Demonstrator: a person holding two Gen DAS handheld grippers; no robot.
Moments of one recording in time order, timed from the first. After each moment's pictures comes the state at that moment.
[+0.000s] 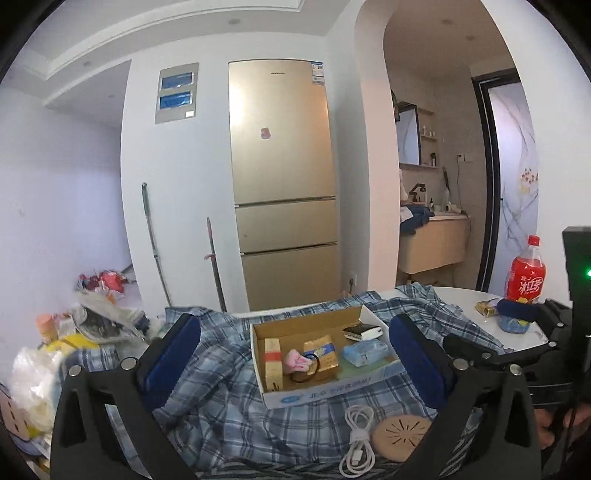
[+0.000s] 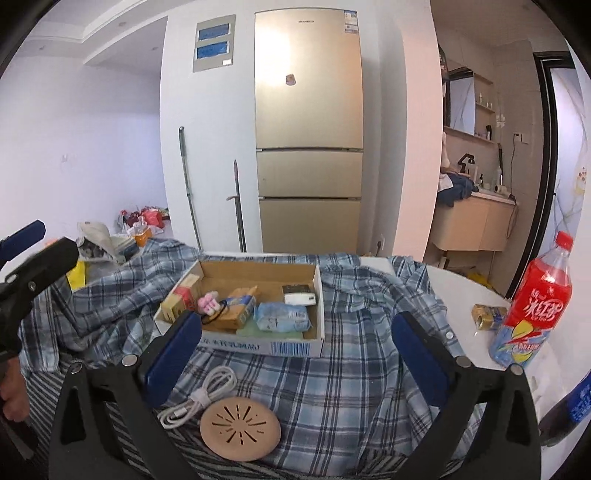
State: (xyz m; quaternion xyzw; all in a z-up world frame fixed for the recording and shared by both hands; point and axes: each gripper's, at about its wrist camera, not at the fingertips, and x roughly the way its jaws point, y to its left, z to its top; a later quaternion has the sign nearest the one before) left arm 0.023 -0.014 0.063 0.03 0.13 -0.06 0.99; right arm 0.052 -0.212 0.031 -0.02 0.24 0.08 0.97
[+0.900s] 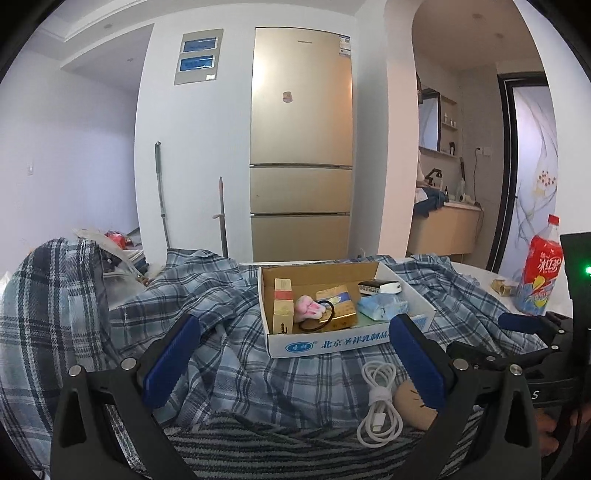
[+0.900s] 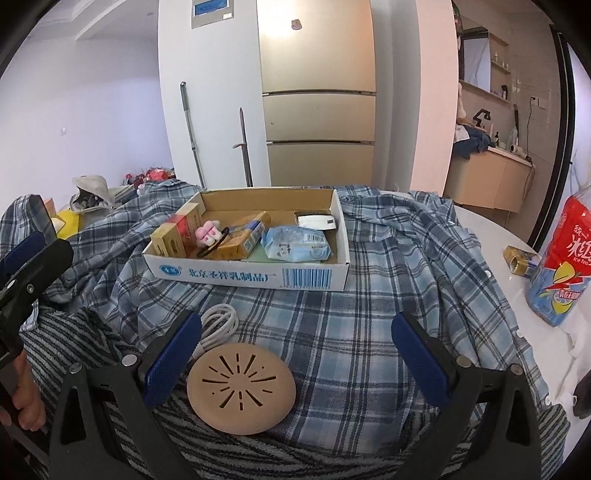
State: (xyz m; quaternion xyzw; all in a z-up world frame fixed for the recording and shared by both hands) left arm 0.034 0.004 -0.014 -0.01 0.18 -0.03 0.98; right arm 0.067 -0.199 -0.032 -0.02 0.32 0.10 0.94
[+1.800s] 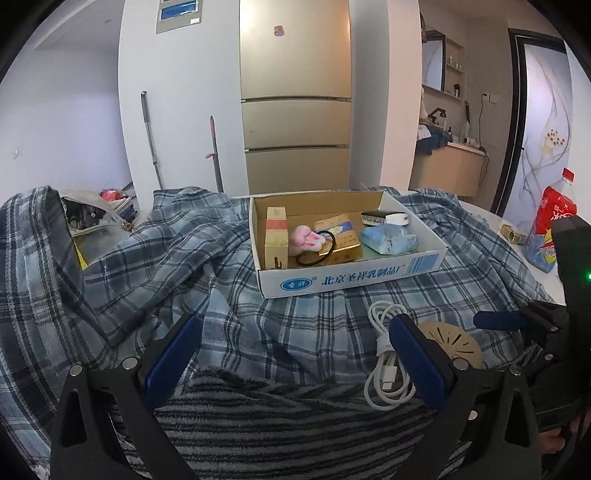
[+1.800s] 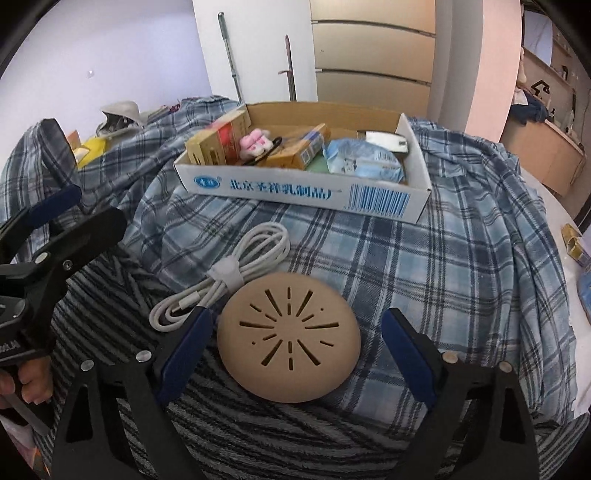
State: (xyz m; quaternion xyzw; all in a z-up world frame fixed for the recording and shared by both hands) left arm 0.063 -0.002 -0.041 0.01 0.31 -0.04 0.95; right arm 0.084 -0.166 -0.077 -0.05 0.46 0.18 0.87
